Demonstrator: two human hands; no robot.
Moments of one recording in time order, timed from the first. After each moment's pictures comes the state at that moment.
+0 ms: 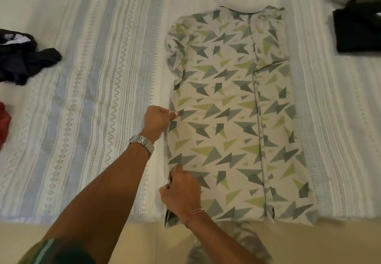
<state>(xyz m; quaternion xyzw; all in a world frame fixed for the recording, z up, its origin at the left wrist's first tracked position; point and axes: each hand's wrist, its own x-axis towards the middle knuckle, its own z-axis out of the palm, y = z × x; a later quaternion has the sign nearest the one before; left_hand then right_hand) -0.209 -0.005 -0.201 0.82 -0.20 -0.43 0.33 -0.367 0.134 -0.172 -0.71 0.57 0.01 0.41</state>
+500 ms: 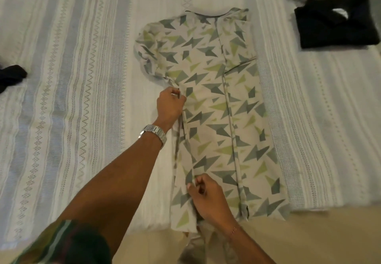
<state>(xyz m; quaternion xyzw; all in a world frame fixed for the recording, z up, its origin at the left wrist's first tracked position) -0.309 -0.092 -0.181 0.78 -0.35 -0.37 0.37 -0.495 0.099 -0.158 -0.52 0.62 -0.10 0.58</state>
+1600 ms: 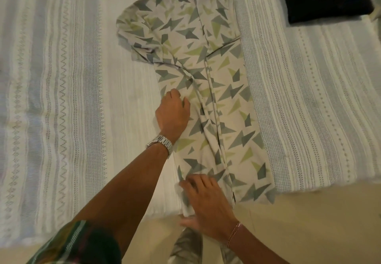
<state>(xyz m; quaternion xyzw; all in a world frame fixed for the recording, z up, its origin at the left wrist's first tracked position) -0.390 -0.064 -0.209 0.81 -0.55 -0.13 0.16 -0.555 0.126 -0.187 -0.89 0.41 -0.02 0.22</state>
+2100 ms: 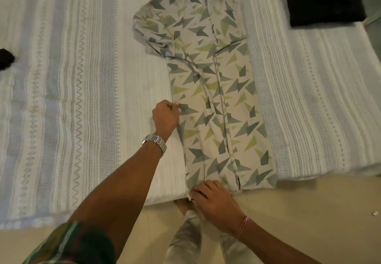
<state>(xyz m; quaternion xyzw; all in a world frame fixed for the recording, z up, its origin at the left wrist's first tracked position) -0.343 -0.016 -0.213 0.84 -0.34 -0.32 0.28 -0.571 0.173 -0.214 -0.94 0.30 -0.10 0.15</state>
